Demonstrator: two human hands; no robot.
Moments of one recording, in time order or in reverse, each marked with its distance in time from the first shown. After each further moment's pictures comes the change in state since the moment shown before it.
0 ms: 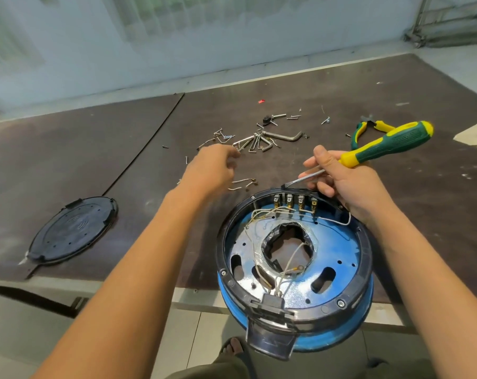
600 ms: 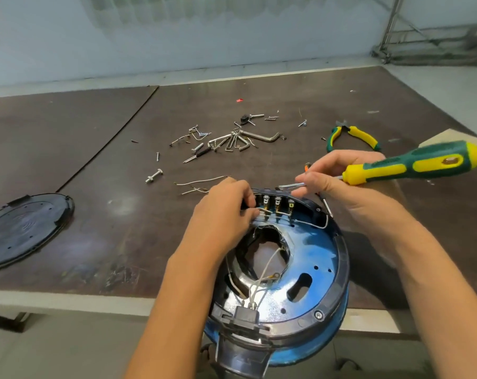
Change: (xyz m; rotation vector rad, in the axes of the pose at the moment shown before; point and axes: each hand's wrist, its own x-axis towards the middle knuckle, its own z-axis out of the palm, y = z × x) left_hand -0.067 0.043 0.048 -0.192 -0.008 0.083; right_hand -0.046 -0.031 -0.024 -0.280 -0.079 -0.233
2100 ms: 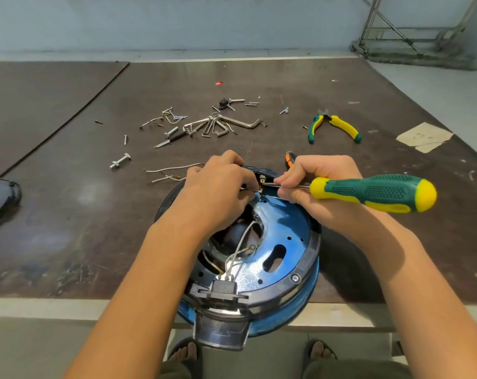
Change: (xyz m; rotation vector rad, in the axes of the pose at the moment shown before) left_hand 0.030 0.010 0.013 0.214 -0.105 0.206; right_hand 0.009 0.031 -0.003 -0.503 -0.091 -0.162
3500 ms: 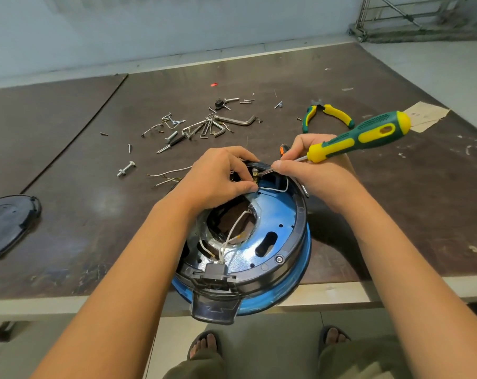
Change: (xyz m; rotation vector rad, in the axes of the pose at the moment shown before) left_hand 0.026 -0.017 -0.001 -0.285 -0.084 0.211; right_hand 0.010 0.009 0.002 0.185 0.184 0.291
